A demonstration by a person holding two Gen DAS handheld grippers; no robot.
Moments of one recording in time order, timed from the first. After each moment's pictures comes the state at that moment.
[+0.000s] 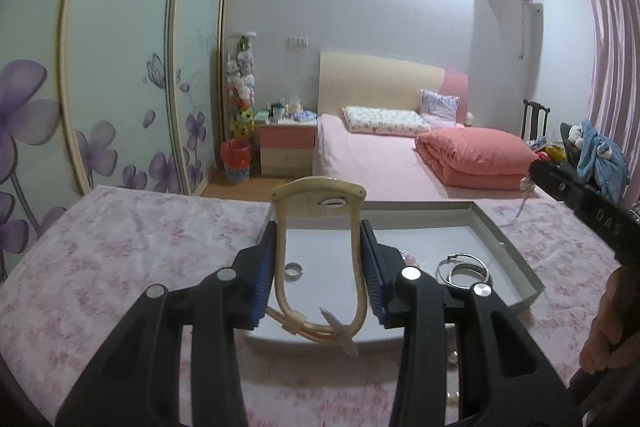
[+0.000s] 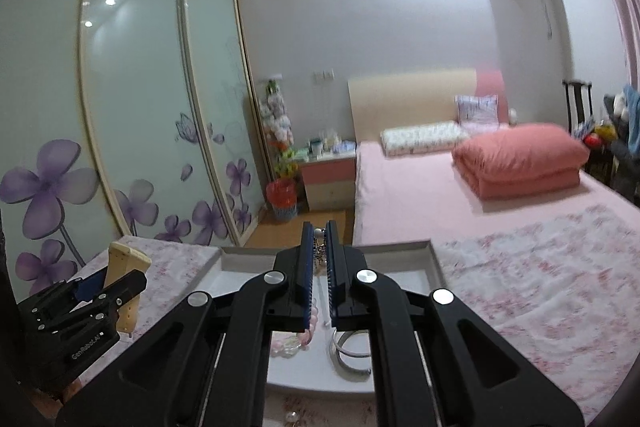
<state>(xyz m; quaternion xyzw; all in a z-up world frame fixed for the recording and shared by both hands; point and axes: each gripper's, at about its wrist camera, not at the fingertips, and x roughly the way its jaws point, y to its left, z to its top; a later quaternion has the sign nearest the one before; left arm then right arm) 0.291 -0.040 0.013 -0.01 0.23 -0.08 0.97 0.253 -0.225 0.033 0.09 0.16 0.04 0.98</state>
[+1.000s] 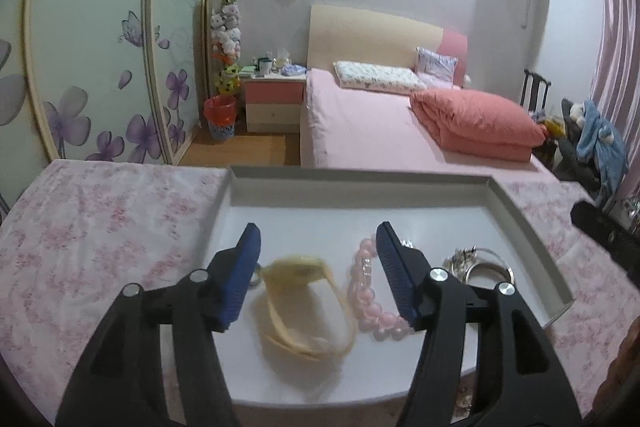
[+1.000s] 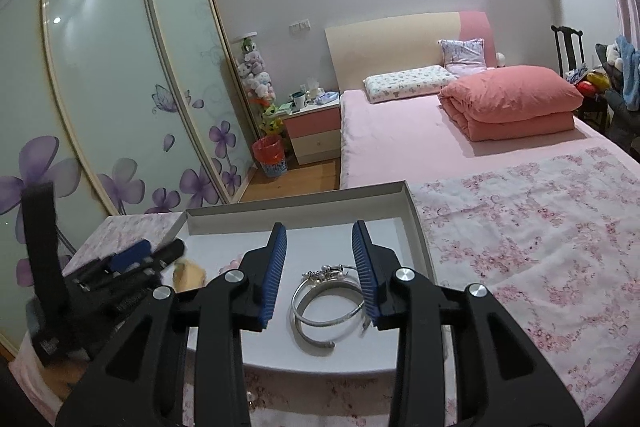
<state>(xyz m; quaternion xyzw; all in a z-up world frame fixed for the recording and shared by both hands) 0.362 -0.062 -0.021 -0.01 0.30 -0.09 0.95 0.275 -0.256 0.008 0.13 0.24 0.03 0.96</state>
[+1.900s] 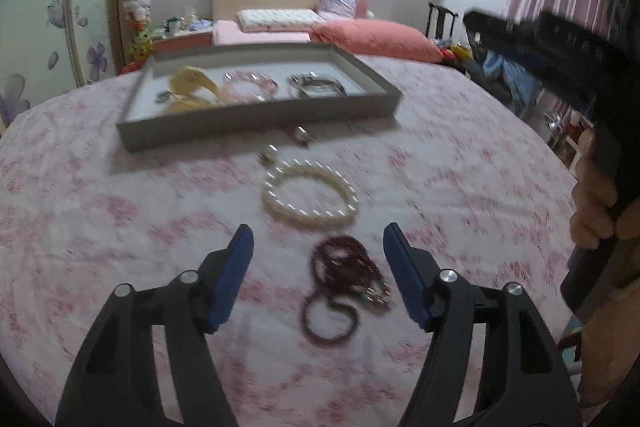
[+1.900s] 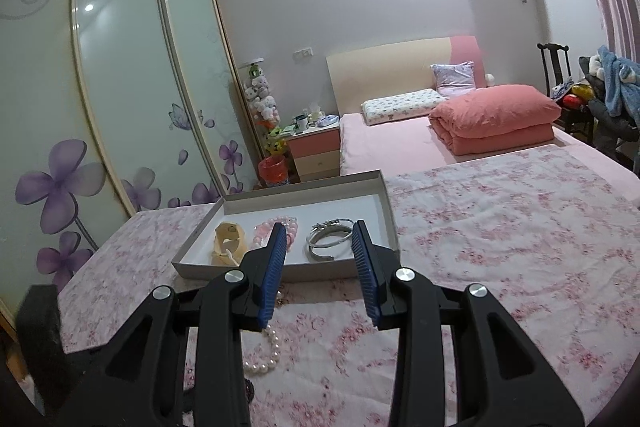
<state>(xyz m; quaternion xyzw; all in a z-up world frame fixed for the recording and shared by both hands) 0.156 -0.088 -0.059 0.04 0.39 -0.26 0.88 0.134 -0.263 0.030 0.13 0.20 0.02 0.97</state>
